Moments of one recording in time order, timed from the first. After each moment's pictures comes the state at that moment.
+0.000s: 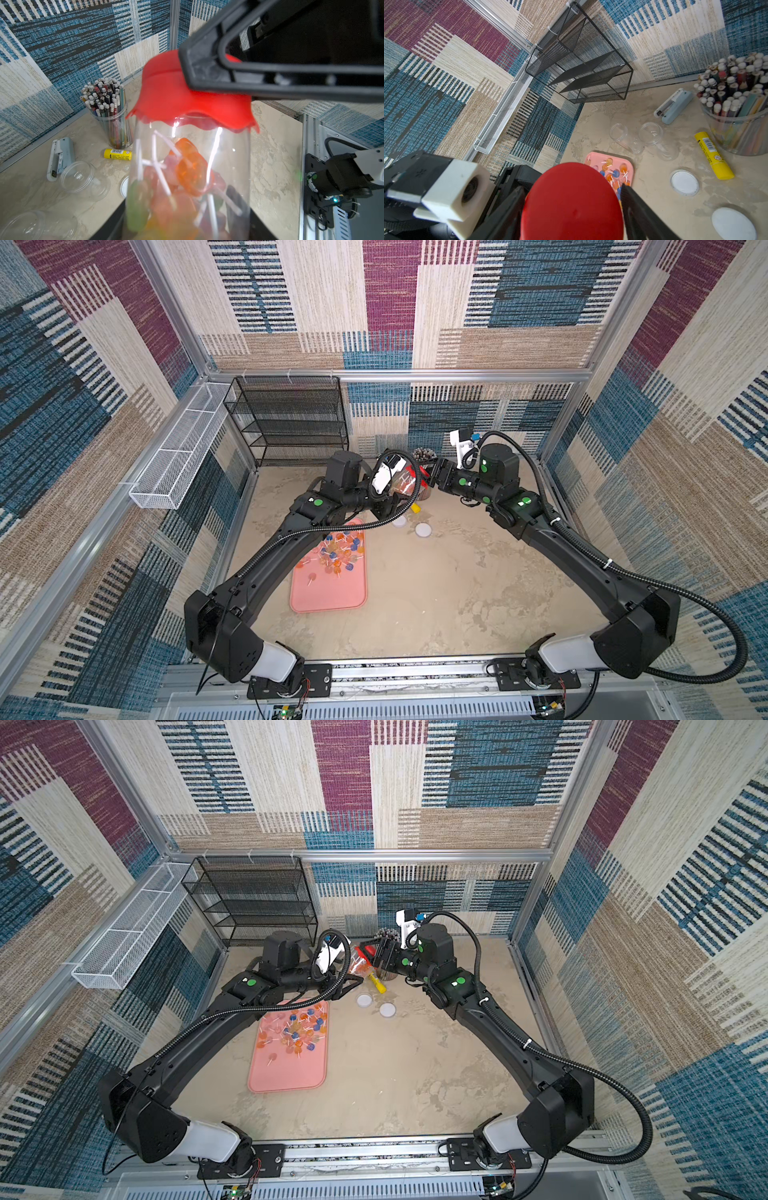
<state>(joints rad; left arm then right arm) -0.53 1.46 1.42 -0.45 0.48 0.13 0.50 1.42 1.36 -0.16 -0.37 0.74</state>
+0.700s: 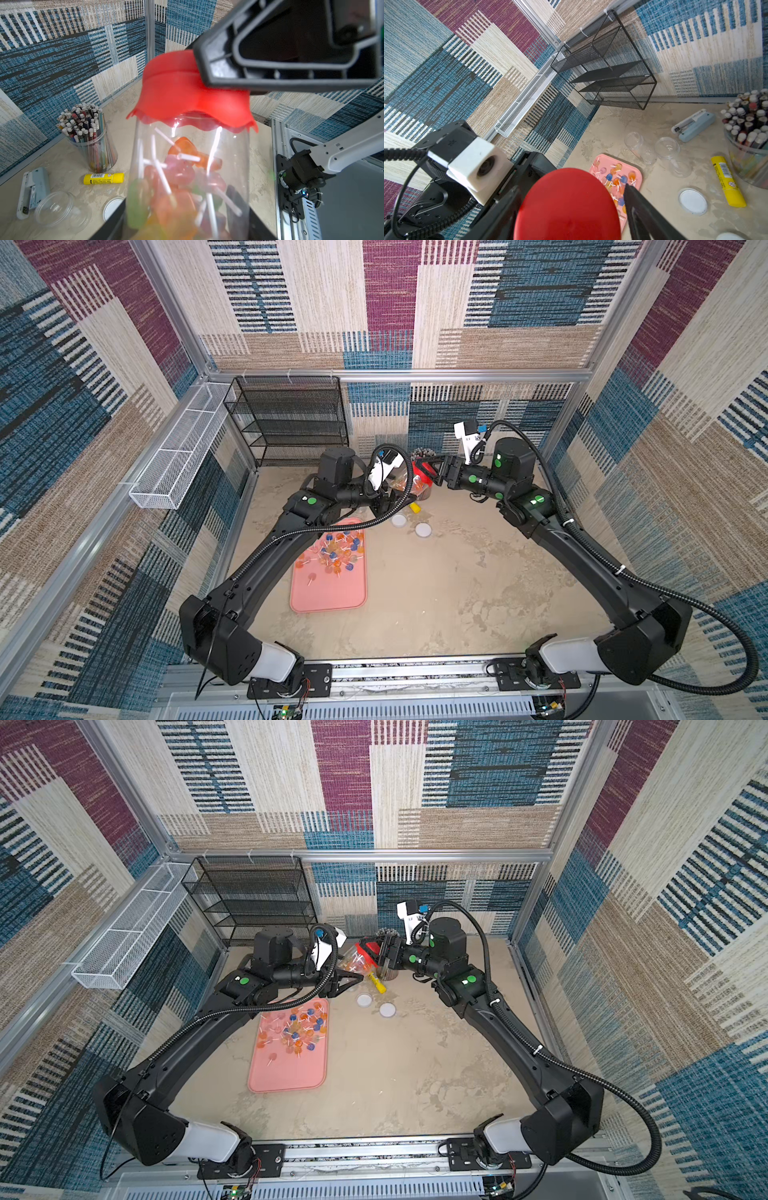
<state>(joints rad) -0.49 1.45 1.44 -0.41 0.66 0.12 0.46 1.38 1.38 -0.15 -0.52 0.65</state>
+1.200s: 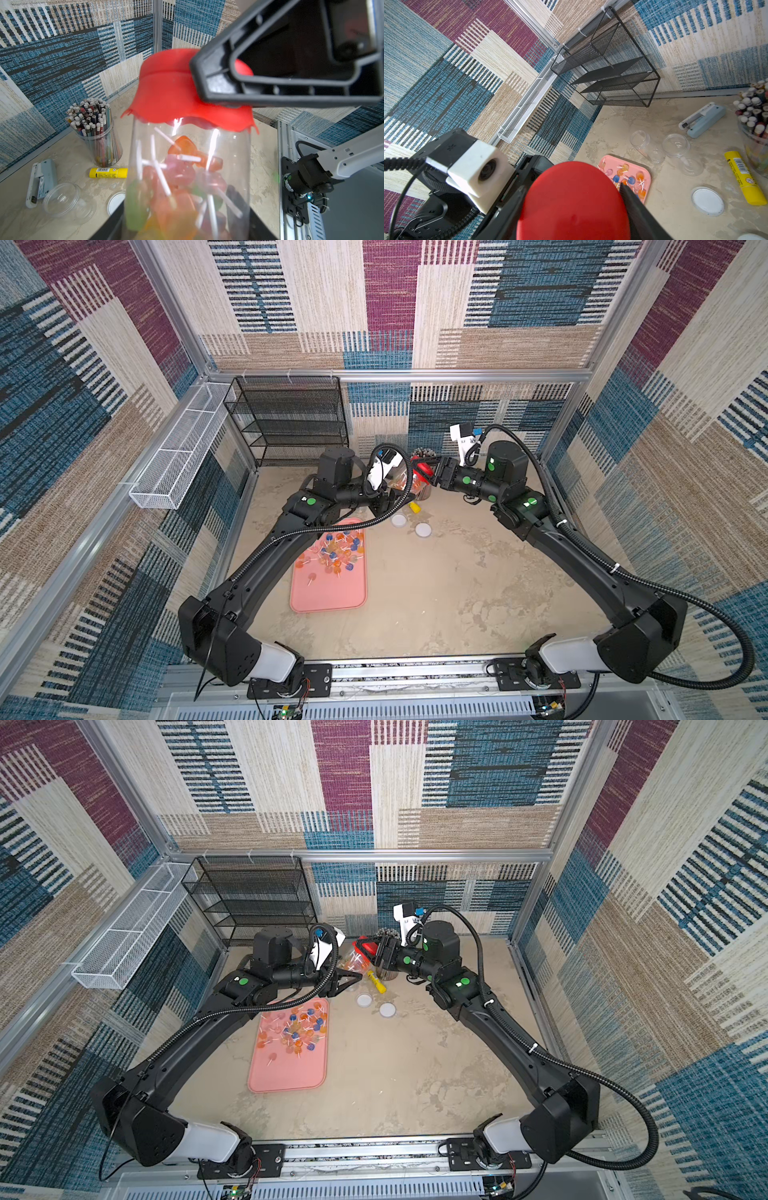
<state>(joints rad) -0.50 1.44 1.44 -0.41 0.62 0.10 0.51 1.39 1.37 -0.11 -0.47 0.71</state>
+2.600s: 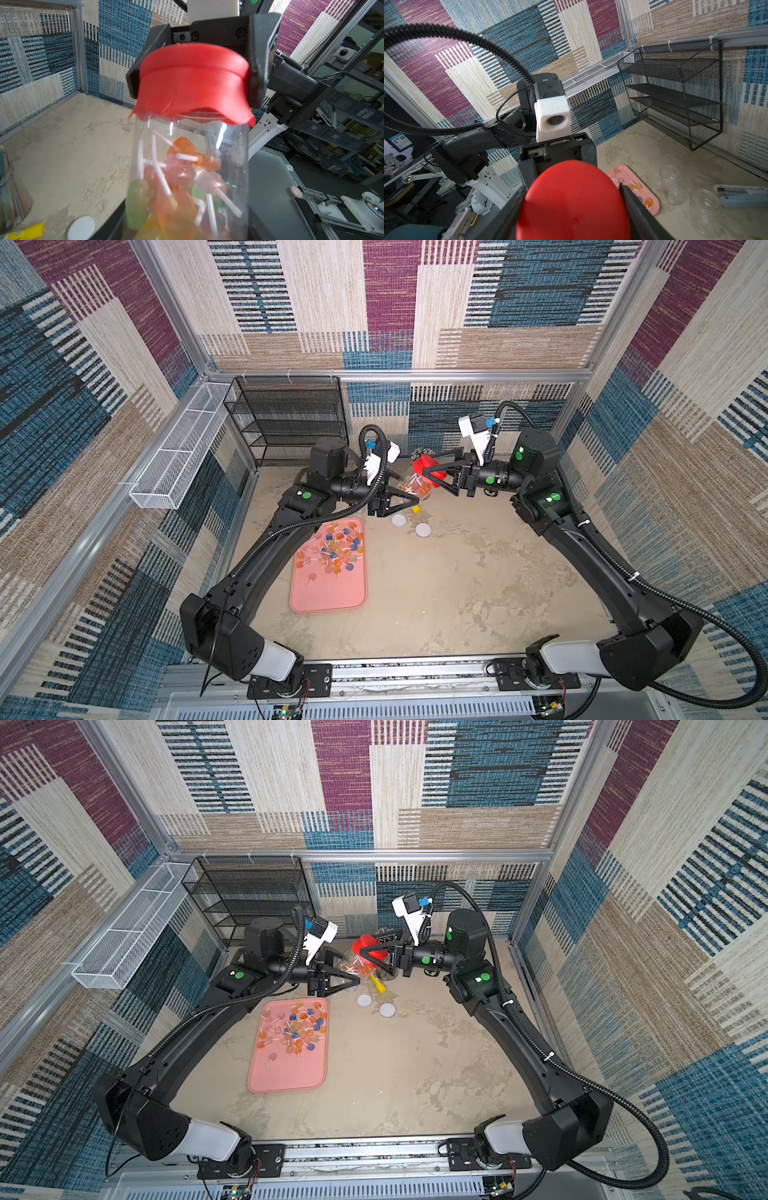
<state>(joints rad) -0.44 1.47 1.48 -0.32 1.10 -0.02 0.39 1.36 1.45 -0.10 -0.94 0.38</state>
